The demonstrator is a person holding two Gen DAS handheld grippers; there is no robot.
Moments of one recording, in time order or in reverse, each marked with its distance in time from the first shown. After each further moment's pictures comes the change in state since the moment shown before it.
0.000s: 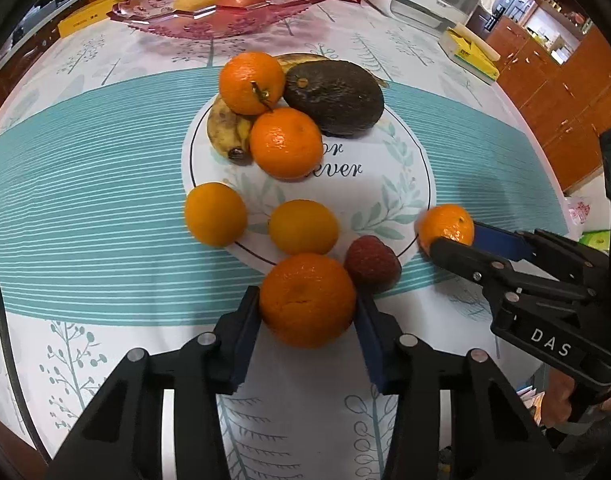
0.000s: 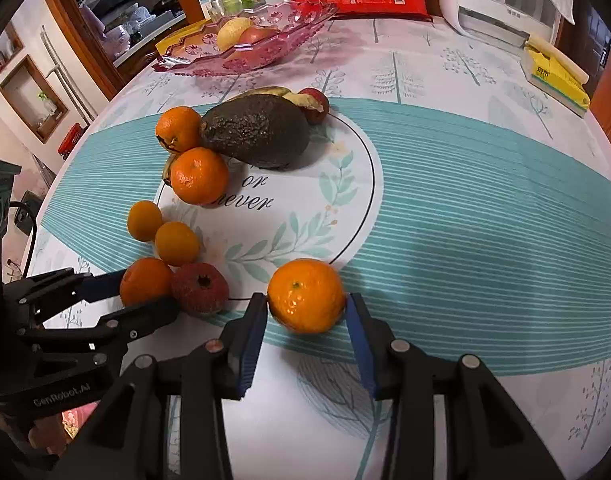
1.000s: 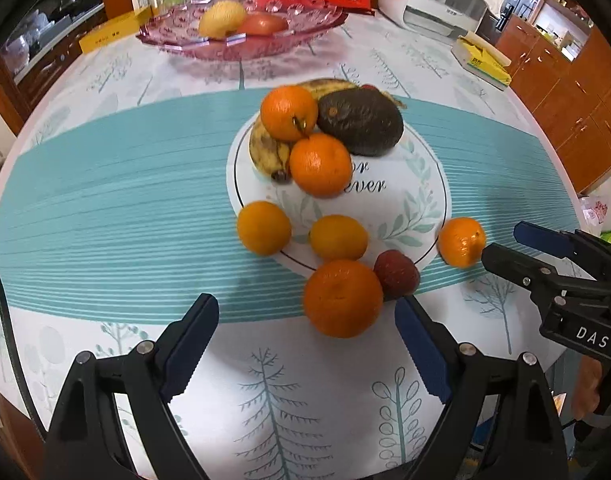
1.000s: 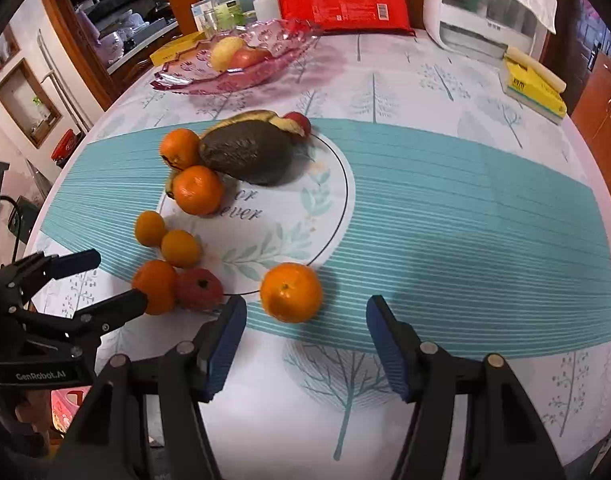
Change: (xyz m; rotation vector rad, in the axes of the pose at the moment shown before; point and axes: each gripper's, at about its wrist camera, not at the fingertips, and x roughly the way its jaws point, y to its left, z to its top) left arm -0.025 0.010 -0.002 0.000 -0.024 0.084; right arm -0.029 -0.008 -0.002 0.016 -0.020 -0.044
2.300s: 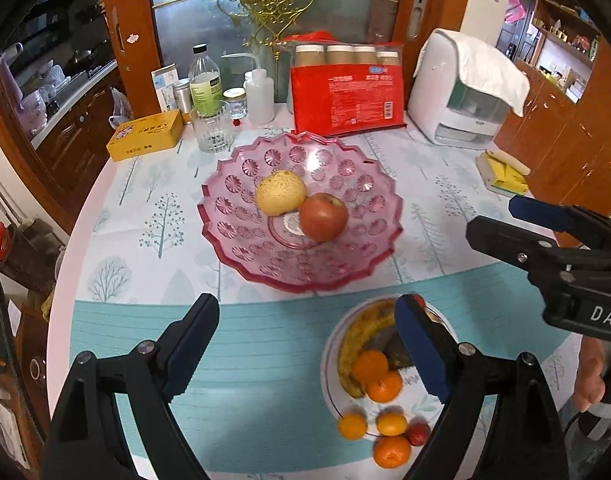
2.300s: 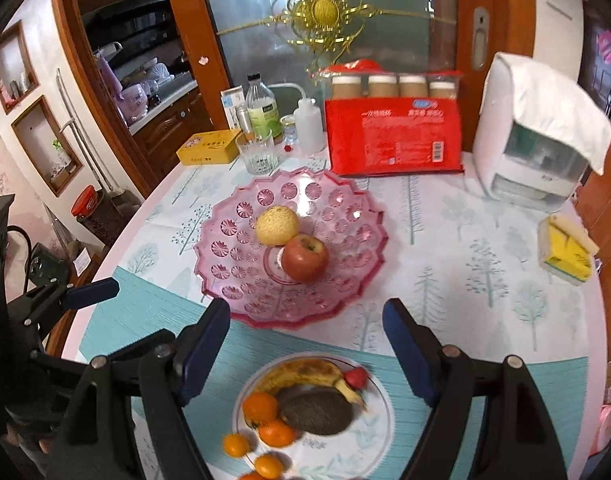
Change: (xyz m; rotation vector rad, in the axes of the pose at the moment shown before) left arm -0.108 0.062 0.190 0.021 -0.188 0.055; right arm -0.064 0.061 0.220 -0.068 -0.199 0.050
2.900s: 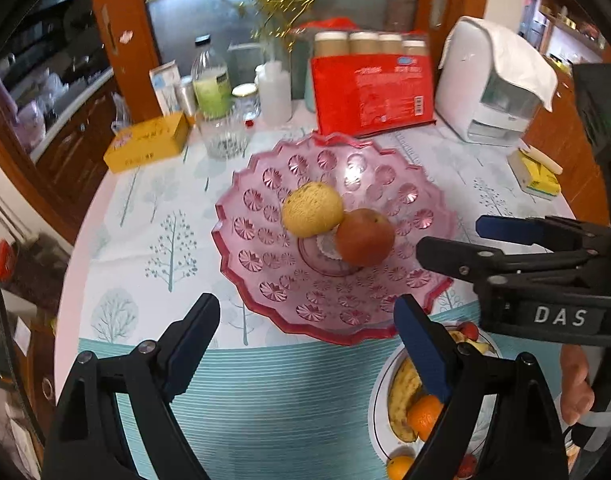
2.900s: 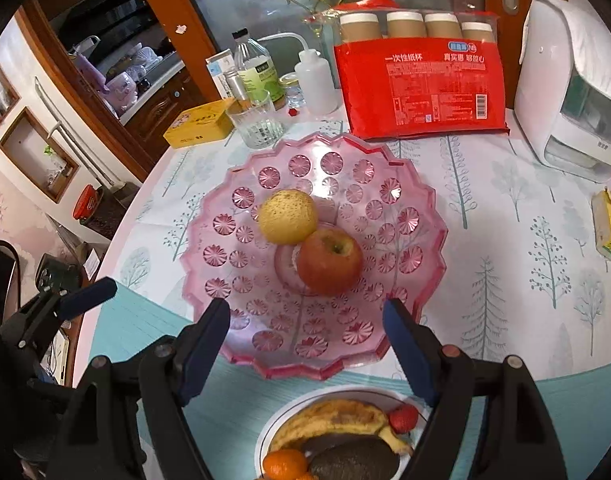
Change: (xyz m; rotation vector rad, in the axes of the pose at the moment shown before) left arm 0.062 0.032 0.038 0.049 0.014 0.055; right arm 0.109 0.009 0.035 0.090 0.140 0.072
